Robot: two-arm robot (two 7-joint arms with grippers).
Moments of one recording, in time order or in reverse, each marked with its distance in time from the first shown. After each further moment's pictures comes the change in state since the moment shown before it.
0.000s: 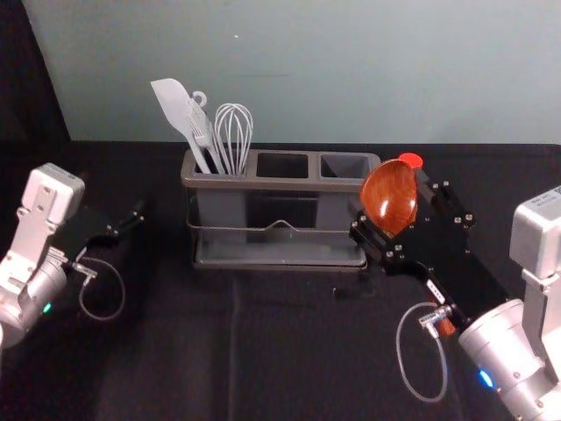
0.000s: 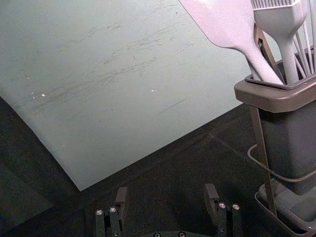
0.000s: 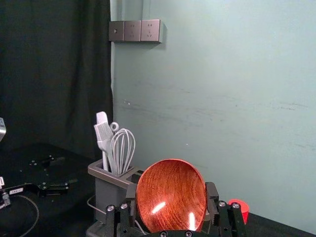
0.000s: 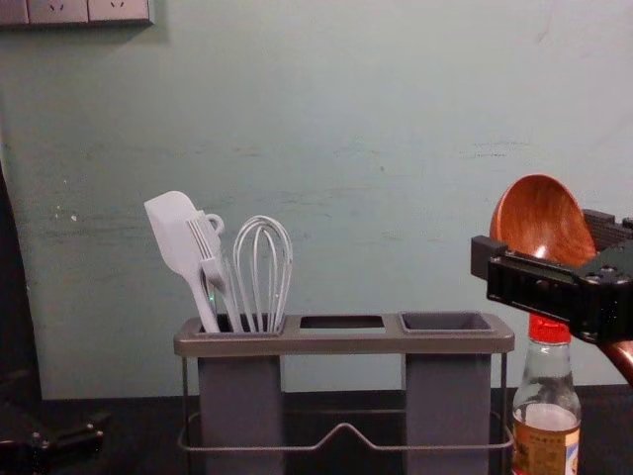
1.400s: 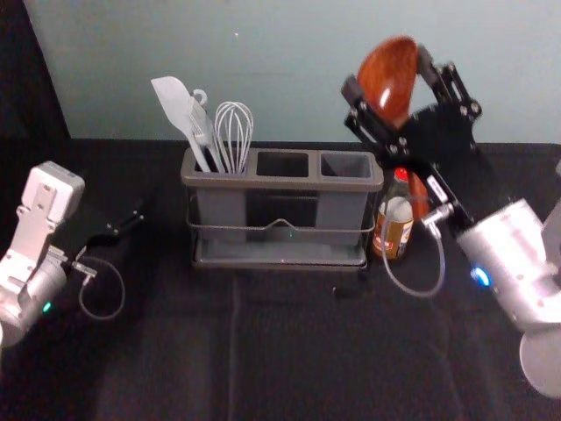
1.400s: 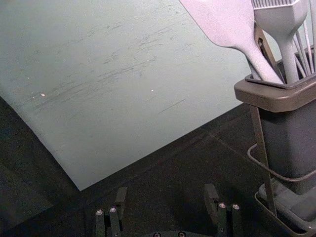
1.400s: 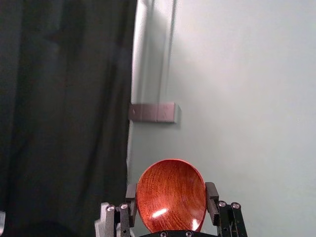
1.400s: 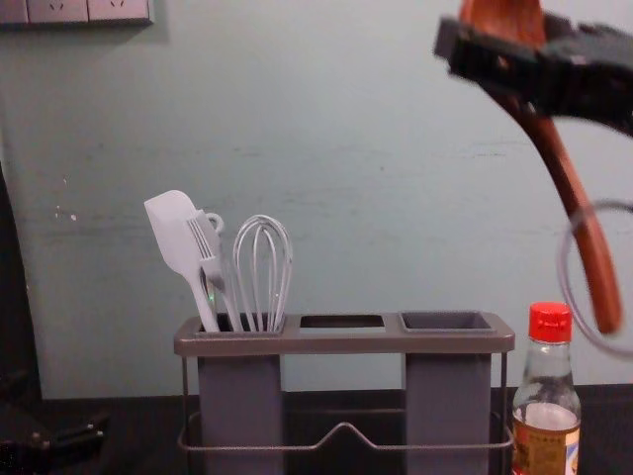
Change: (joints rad) left arm 0.000 0.000 0.000 0.000 0.000 0.000 0.000; right arm 0.274 0.013 -0.013 0.144 0.177 -0.206 0.093
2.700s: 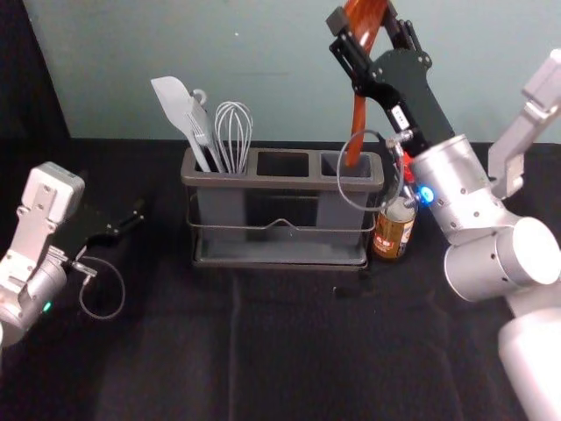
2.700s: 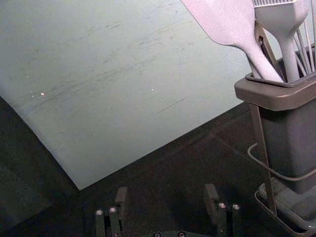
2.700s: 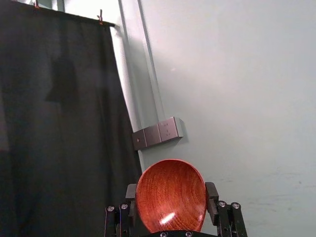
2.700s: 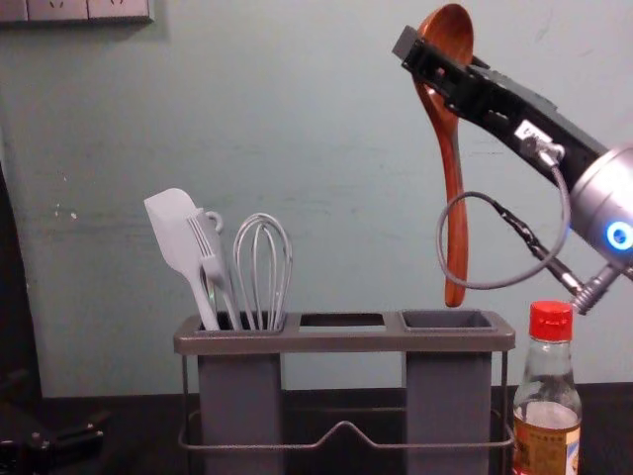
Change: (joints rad) left arm 0.000 0.000 0.000 0.000 0.000 0.000 0.000; right arm 0.361 -0.092 -0.055 0.529 0.399 -0.163 0.155
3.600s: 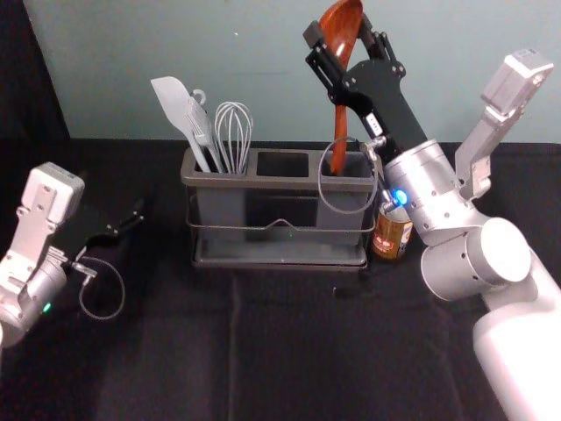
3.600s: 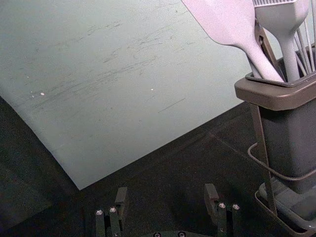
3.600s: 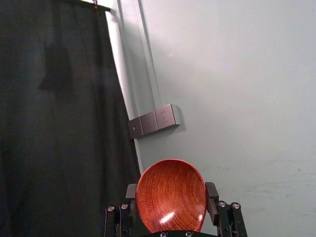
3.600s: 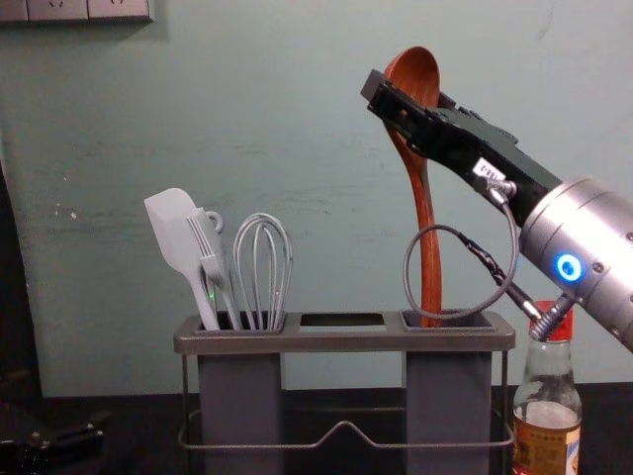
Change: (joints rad) left arm 0.000 0.000 0.000 0.000 0.000 0.000 0.000; right arm 0.049 -0.040 -0.023 0.119 -0.047 -0.038 -0.010
